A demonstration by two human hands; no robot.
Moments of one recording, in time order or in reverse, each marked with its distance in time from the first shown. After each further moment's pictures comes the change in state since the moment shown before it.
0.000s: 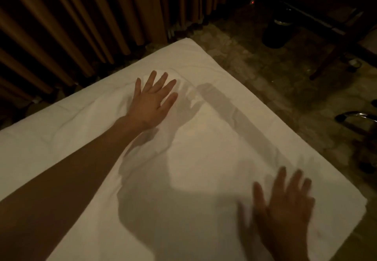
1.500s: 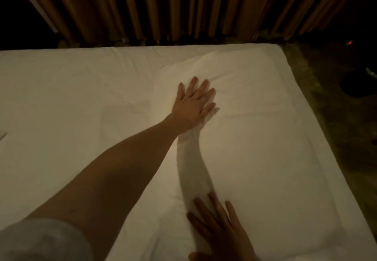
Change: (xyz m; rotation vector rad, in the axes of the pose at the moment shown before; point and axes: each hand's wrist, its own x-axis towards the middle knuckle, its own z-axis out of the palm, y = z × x) left_hand -0.225 -0.040 0.032 0.030 0.094 -0.343; right_hand -0.151 0.041 0.109 -0.677 -0.036 -1.651
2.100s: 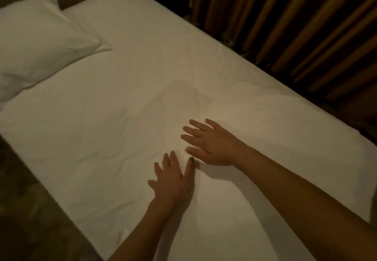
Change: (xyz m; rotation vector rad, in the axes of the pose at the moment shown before) left_hand -0.179 0.111 0.037 -0.811 0.042 -1.461; right_hand 0.256 0.081 -0.132 -0.125 -0.226 -0.875
